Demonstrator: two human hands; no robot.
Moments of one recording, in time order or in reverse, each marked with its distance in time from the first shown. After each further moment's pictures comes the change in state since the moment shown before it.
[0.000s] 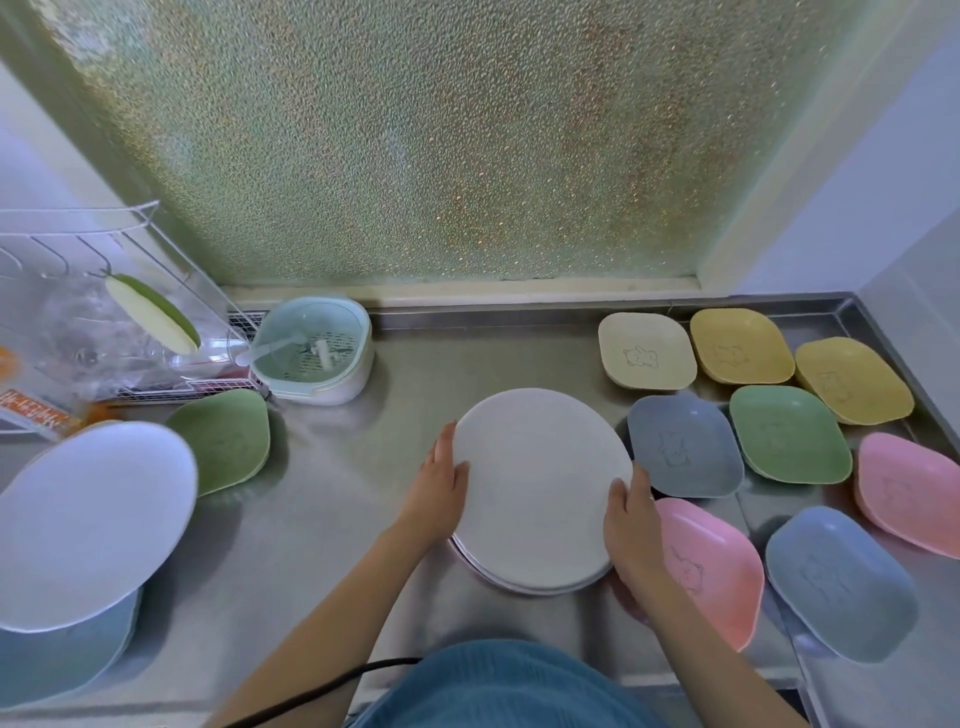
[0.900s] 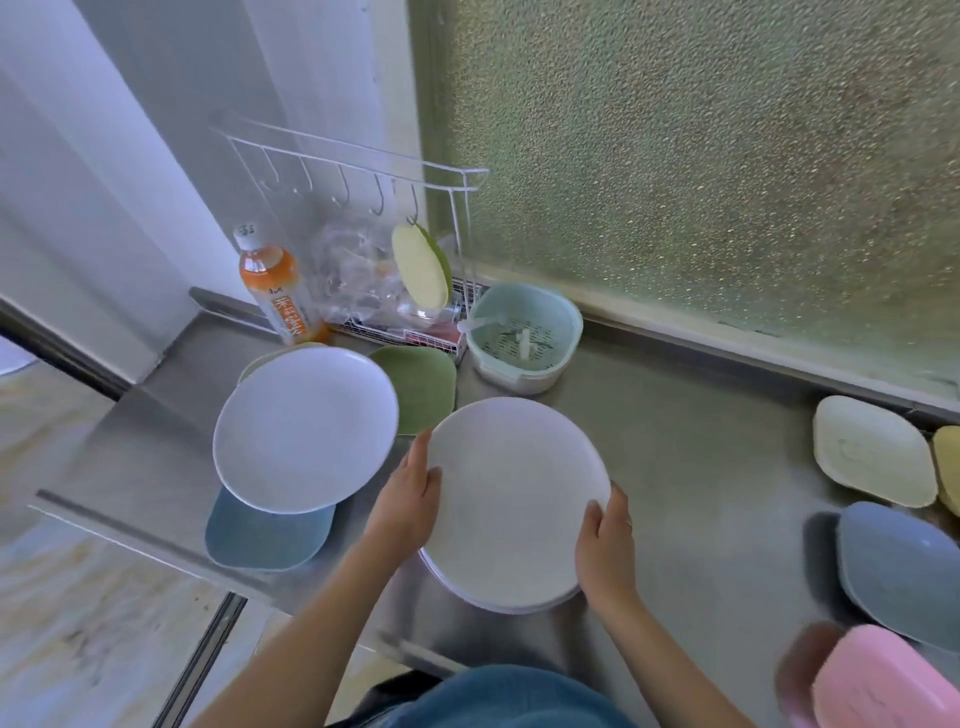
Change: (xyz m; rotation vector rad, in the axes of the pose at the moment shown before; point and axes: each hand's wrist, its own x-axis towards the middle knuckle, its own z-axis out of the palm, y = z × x) left_hand -0.078 -0.152 -0.134 -0.115 0.272 -0.293; right_hand -0.081 -0.082 0.173 -0.043 -0.218 -0.260
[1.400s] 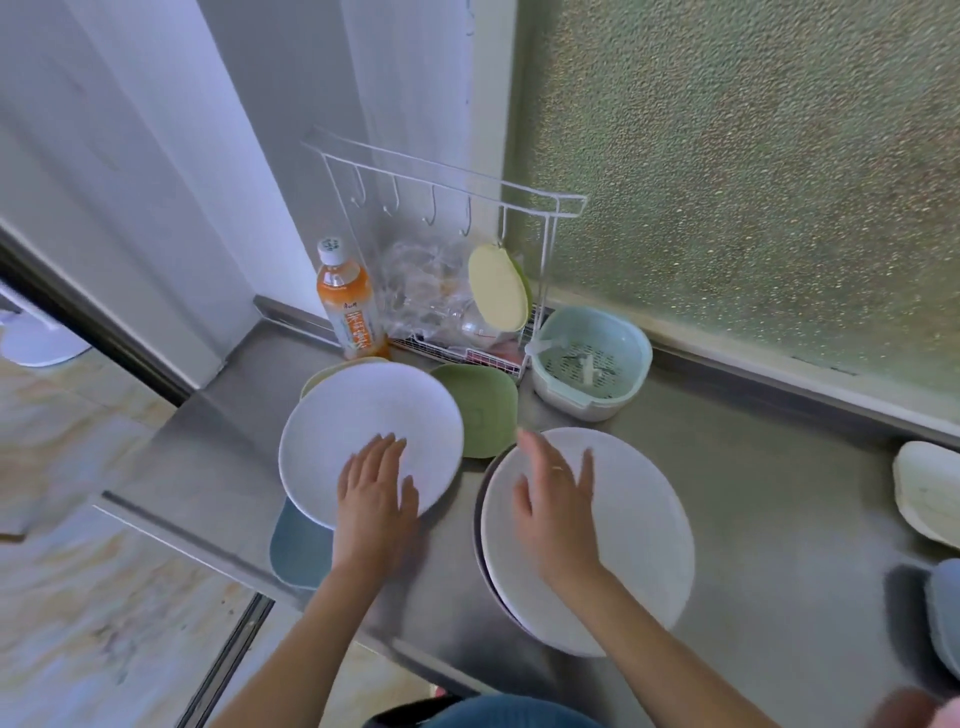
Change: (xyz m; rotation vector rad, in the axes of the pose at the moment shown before) left_hand 0.003 -0.074 -0.065 0.277 0.431 0.067; right_hand -0.015 -0.105 0.087 -0.405 -0.115 -0.620
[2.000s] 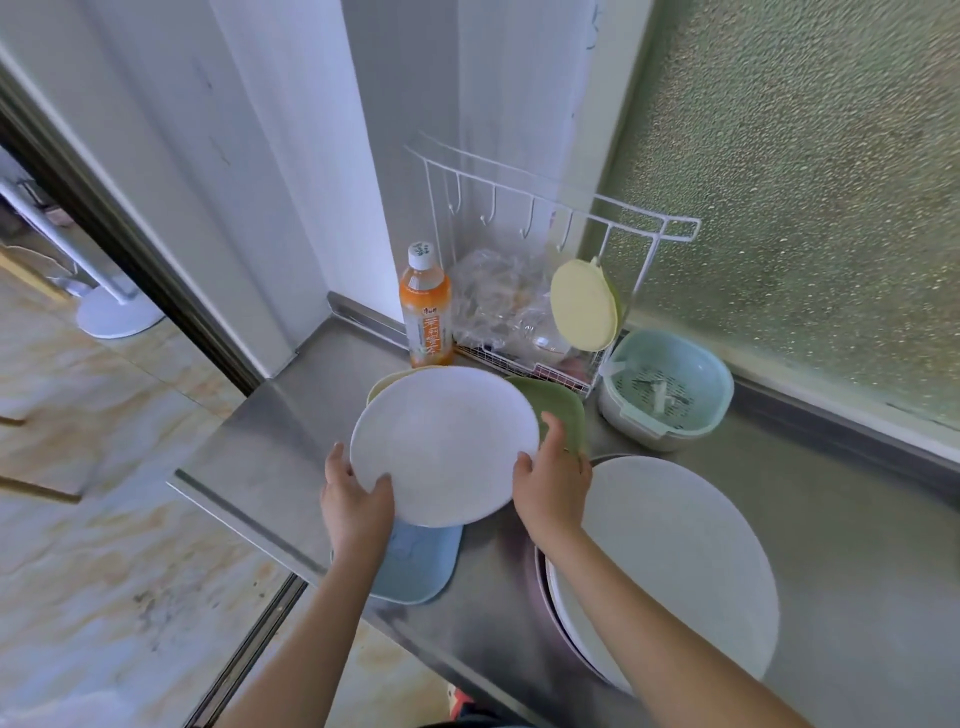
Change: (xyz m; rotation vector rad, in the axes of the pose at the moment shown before) left_hand 0.019 -0.054 -0.039 -0.581 0.207 -0.665; right_hand 0.053 -0.066 0.053 0.071 -0.017 0.229
